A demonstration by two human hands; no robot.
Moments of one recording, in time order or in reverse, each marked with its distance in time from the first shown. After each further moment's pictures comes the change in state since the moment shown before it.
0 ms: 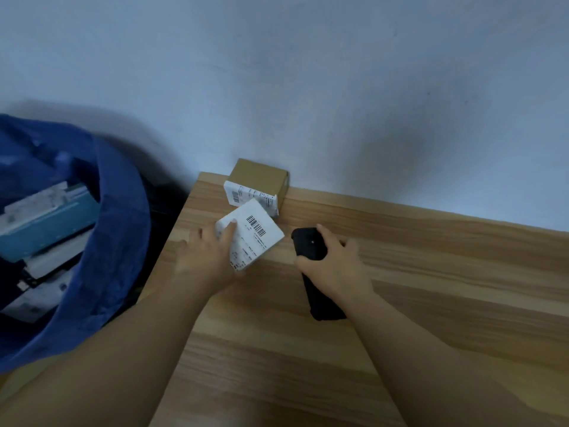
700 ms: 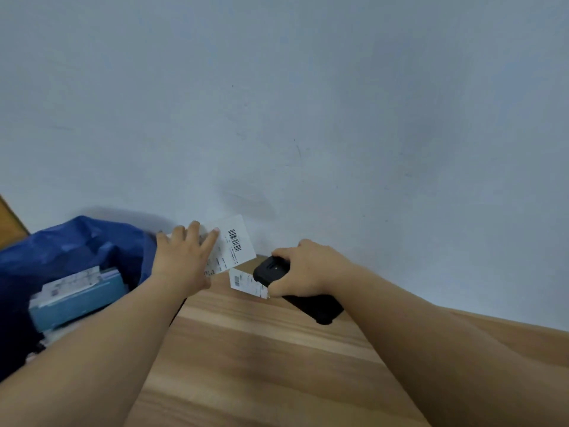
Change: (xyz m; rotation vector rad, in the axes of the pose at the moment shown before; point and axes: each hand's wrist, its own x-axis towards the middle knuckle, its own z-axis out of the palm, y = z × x) left_hand -0.062 -0.045 -0.163 0.338 0.448 -0.078; right_hand -0.132 -0.131 -0.126 -0.651 -0.016 -0.485
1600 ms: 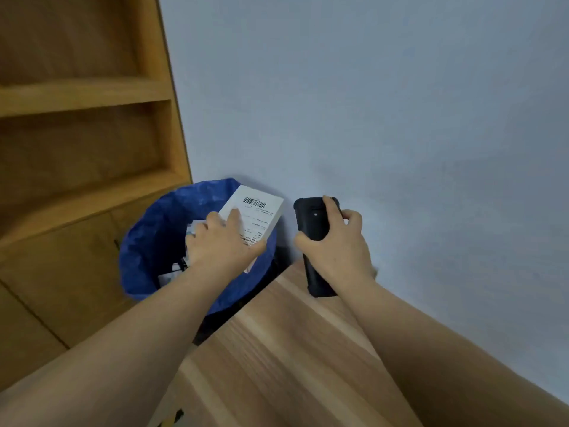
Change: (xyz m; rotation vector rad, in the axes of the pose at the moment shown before) left_hand -0.131 -0.067 -0.015 -0.469 -0.082 -0.746; right_hand 0.014 -0.112 0.055 0.471 0.442 -0.238
